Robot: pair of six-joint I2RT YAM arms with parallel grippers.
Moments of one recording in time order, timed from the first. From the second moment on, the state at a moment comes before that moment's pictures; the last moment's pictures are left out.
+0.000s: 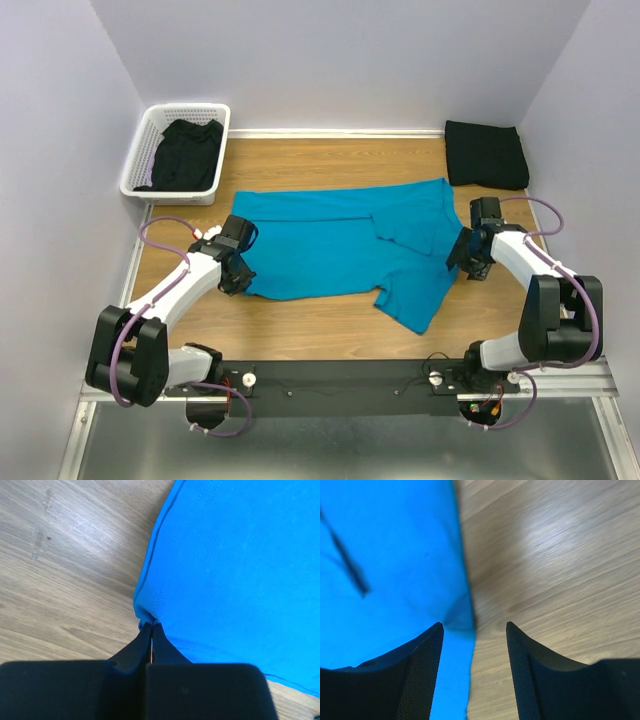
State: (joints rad) left arm -0.33 1.25 0.73 -0.75 -0.21 -0.93; right arm -0.01 1.43 0.81 -0.61 0.12 0.46
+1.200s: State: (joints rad) left arm -0.33 1.25 0.73 -0.74 -0.21 -0.92; right arm -0.06 1.43 0.71 -0.46 -0.02 0.50
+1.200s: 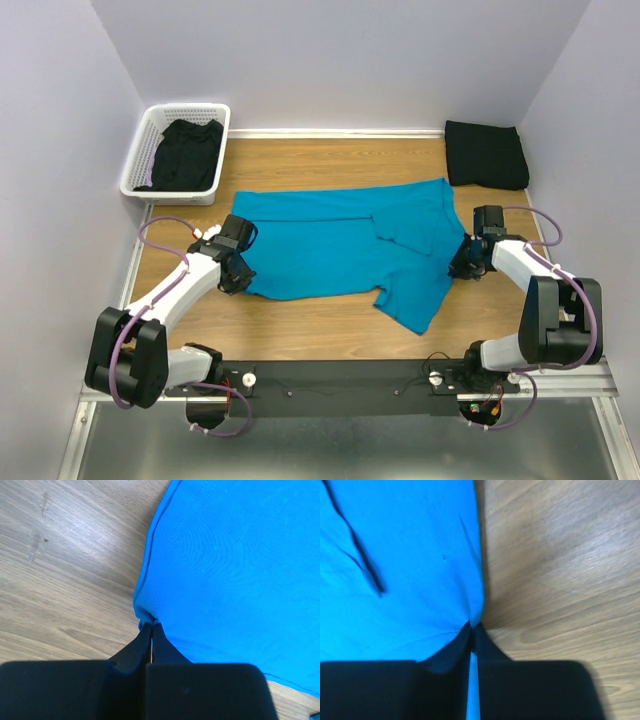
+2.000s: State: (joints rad) left arm -0.13 1.48 0.96 -0.64 -0.20 -0.75; right arm -0.06 1.55 0.99 -0.52 -0.04 0.49
